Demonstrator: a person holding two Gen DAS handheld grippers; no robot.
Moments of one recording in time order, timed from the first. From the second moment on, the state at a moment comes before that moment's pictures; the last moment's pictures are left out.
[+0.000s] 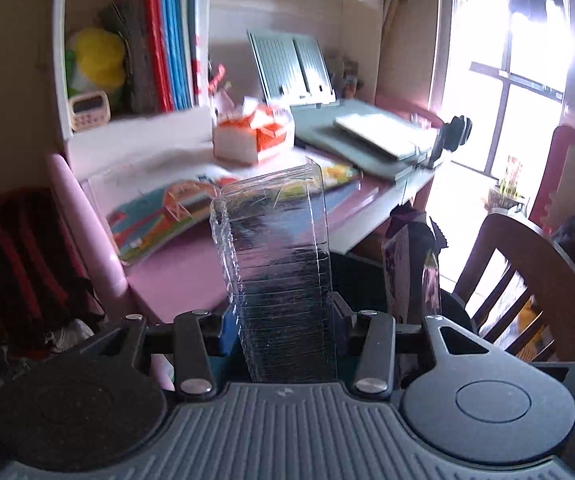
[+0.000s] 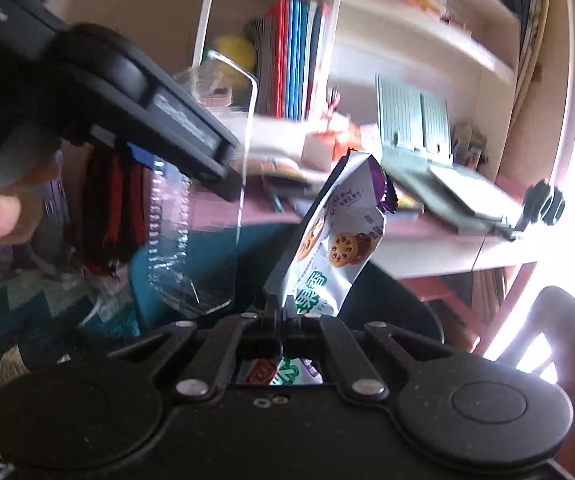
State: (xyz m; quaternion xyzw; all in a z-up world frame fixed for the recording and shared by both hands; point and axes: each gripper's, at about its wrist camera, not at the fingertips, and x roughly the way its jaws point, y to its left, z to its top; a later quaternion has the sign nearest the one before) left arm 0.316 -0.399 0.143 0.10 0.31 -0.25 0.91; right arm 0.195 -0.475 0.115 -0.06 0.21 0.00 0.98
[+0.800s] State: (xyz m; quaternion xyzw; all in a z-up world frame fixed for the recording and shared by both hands) left arm 0.317 -0.400 0.107 0.12 0.37 -0.25 0.88; right arm 0.183 -0.486 0.109 -0.02 0.26 -0.01 0.97
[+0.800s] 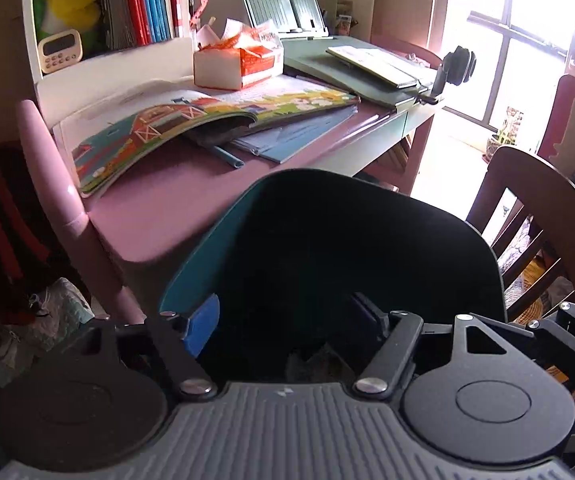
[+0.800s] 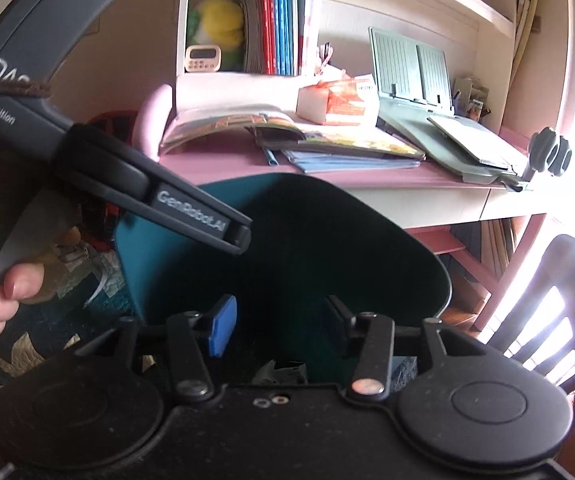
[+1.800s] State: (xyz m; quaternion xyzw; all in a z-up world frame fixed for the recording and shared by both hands) left arm 0.200 -0.151 0.150 0.06 0.34 -0.15 0.92; right arm 0.123 -0.313 0.145 -0.04 0.23 0.16 0.96
